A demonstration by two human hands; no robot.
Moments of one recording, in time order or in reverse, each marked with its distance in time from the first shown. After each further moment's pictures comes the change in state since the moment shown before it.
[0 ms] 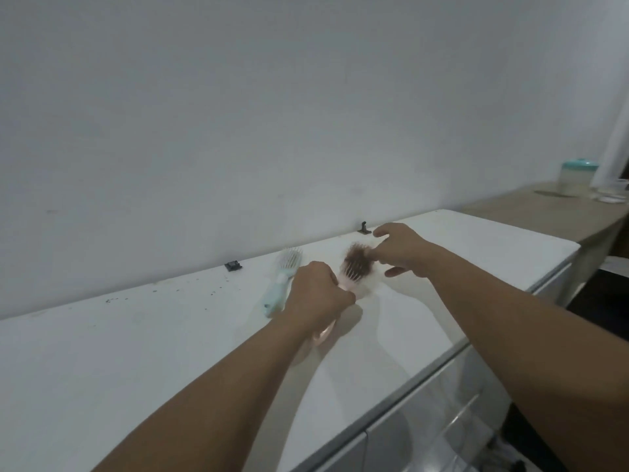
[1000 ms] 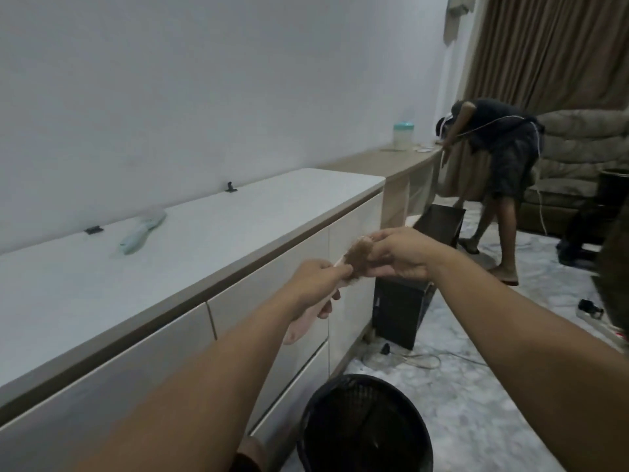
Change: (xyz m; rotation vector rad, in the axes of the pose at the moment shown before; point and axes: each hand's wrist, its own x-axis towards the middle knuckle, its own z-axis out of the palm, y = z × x) left_hand -0.188 0.113 0.162 -0.348 -0.570 -0.011; right_hand -0.269 0.183 -0.141 0.577 0.059 0.190
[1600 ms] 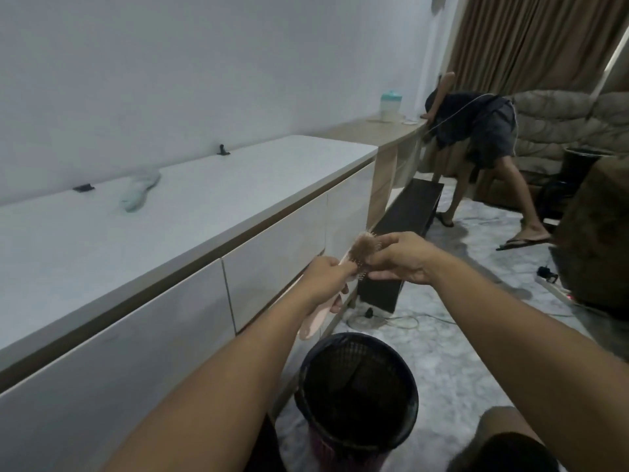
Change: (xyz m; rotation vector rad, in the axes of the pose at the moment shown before) left_hand -0.026 -0.059 0.009 -0.110 -0.107 -0.030; right_hand -0.034 0.054 0.041 -0.008 0.161 0.141
